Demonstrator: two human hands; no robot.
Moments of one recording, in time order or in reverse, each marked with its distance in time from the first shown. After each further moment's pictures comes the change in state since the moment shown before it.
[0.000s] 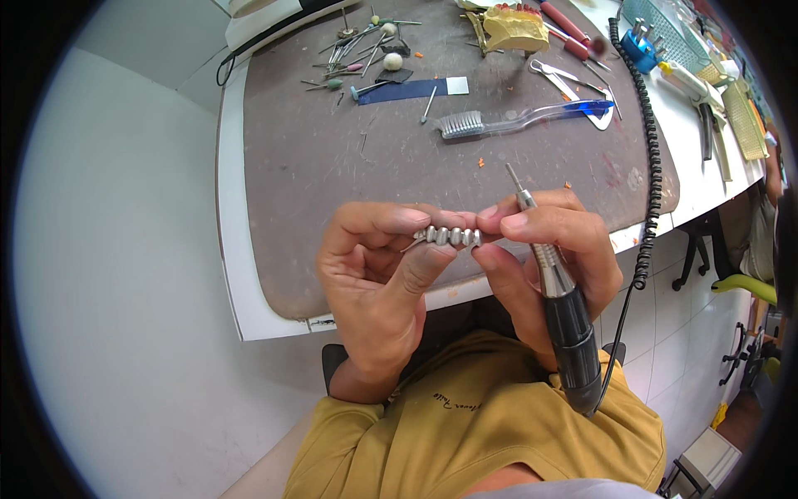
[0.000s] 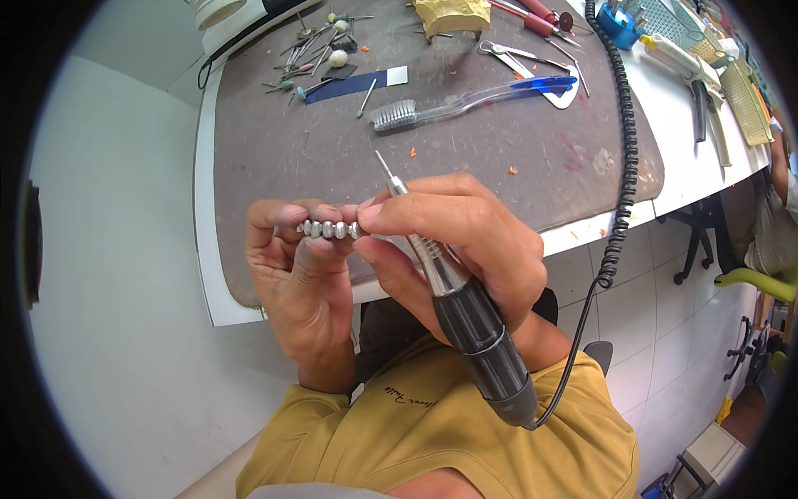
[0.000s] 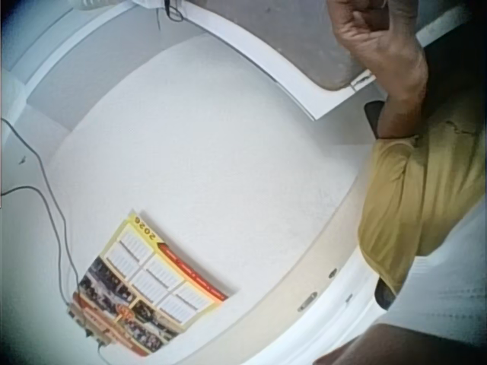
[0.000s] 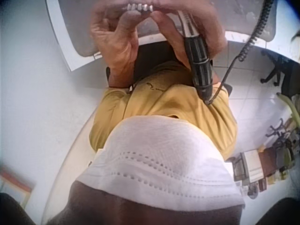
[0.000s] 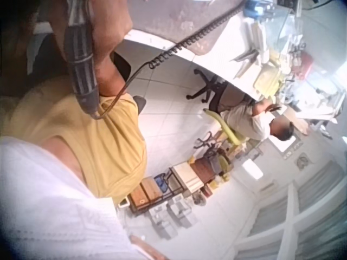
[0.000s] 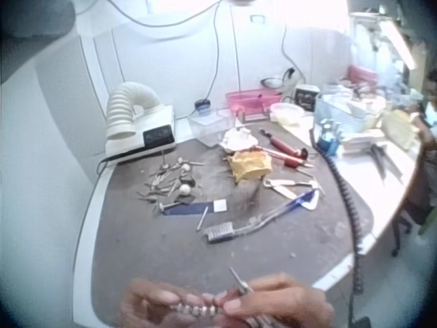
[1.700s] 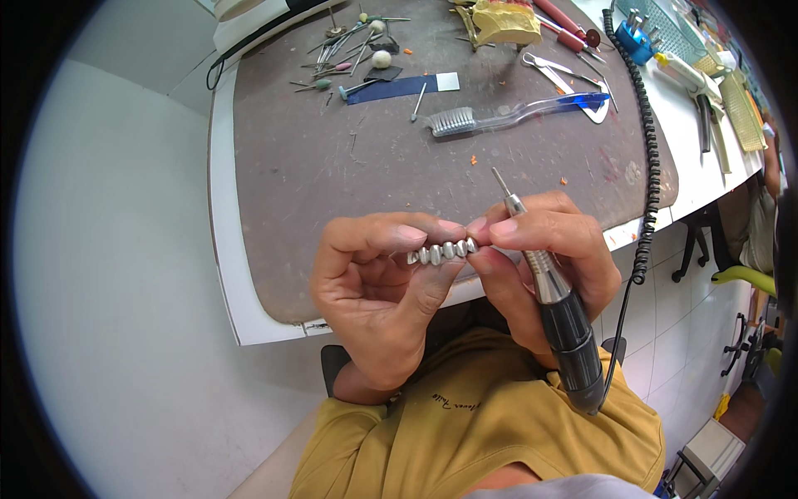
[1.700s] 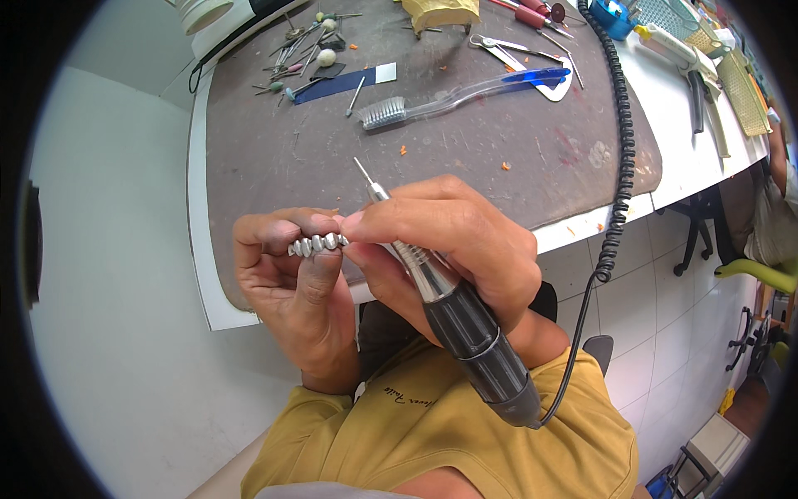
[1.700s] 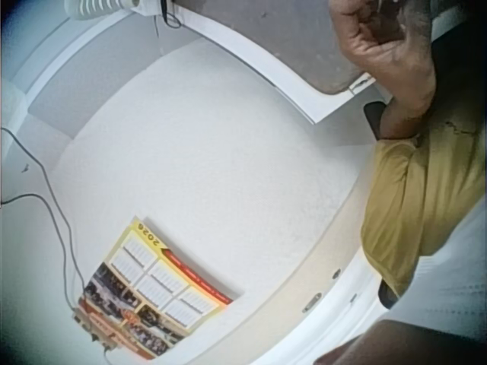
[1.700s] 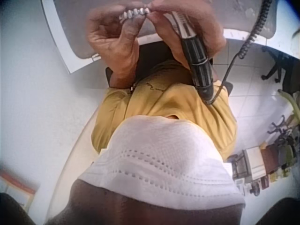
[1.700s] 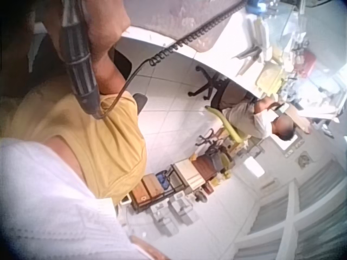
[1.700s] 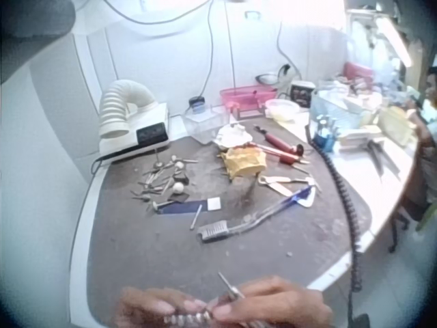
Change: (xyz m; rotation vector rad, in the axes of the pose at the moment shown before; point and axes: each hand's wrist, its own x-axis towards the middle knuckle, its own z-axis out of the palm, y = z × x) left_hand -0.006 0.001 0.009 0.268 0.020 0.084; right_hand -0.002 -0.003 0.000 0.004 0.003 0.040
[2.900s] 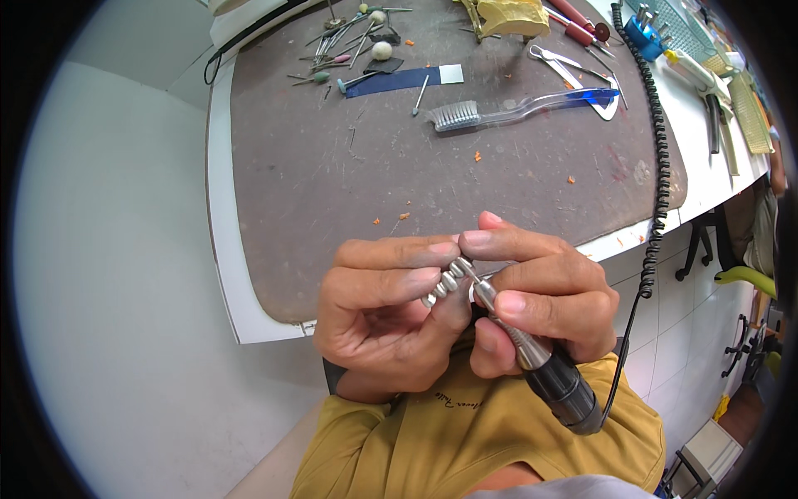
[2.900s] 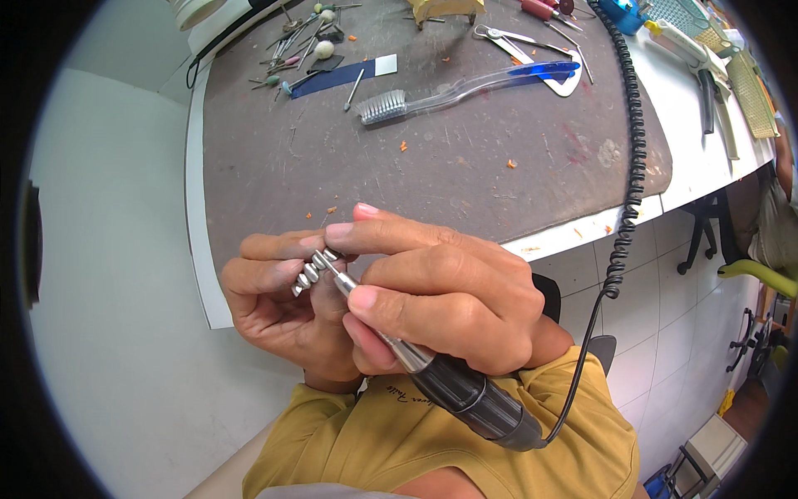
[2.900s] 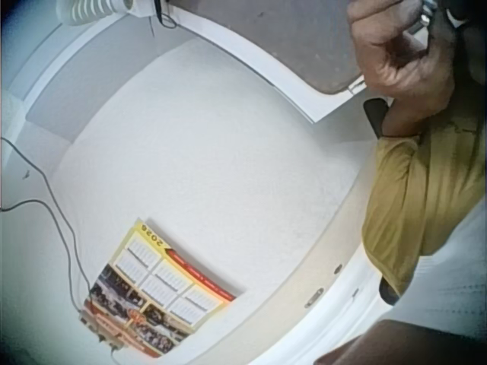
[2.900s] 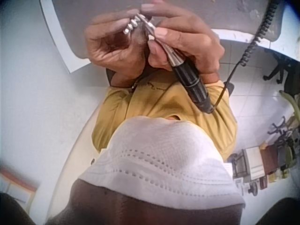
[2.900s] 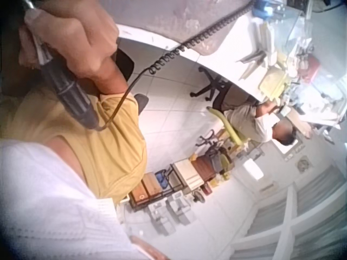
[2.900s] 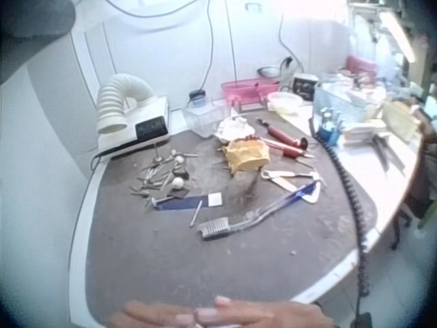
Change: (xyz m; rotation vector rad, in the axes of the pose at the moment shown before) left_hand -0.007 -0.010 -0.004 0.194 -0.058 0.304; right_hand -0.007 -0.002 0.001 0.054 -0.062 -0.154
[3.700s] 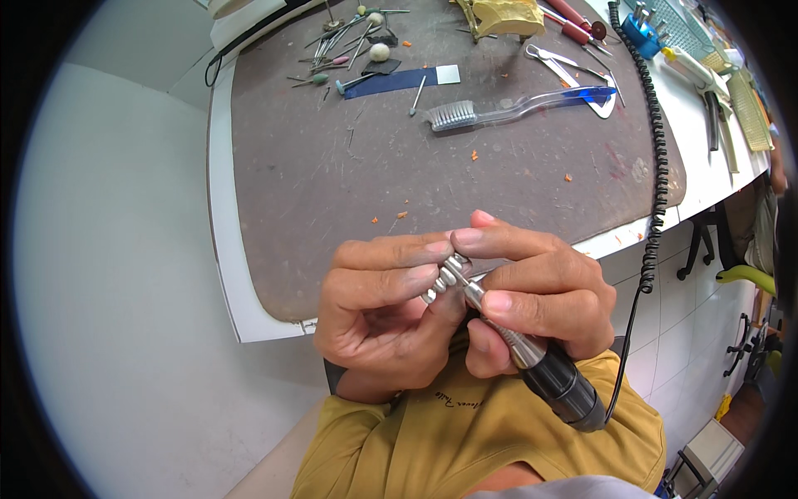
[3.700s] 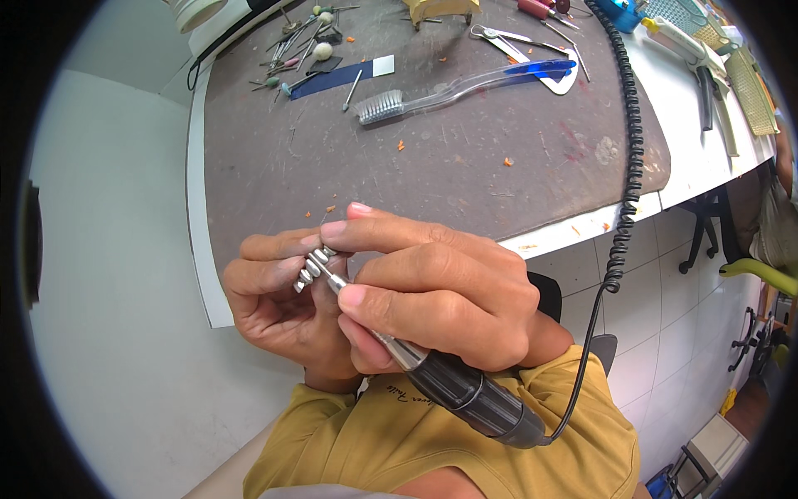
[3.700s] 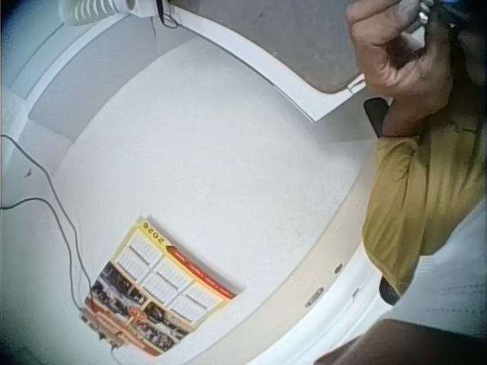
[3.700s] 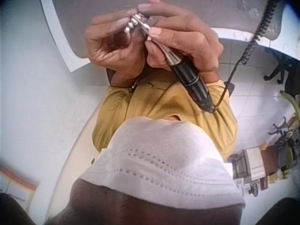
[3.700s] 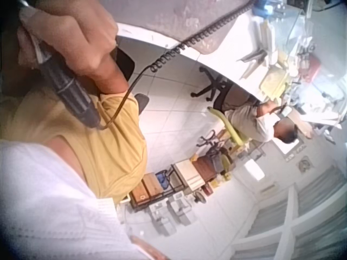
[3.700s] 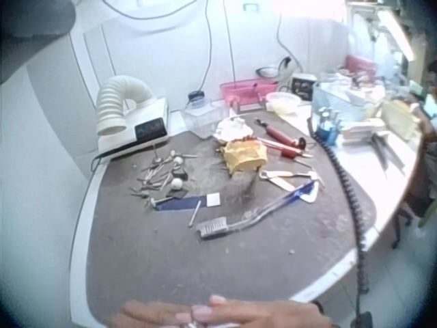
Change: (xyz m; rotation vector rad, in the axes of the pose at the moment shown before) left_hand -0.001 0.000 0.001 0.042 -0.022 0.018; right_hand 0.002 -0.002 -0.003 0.011 -0.026 0.005
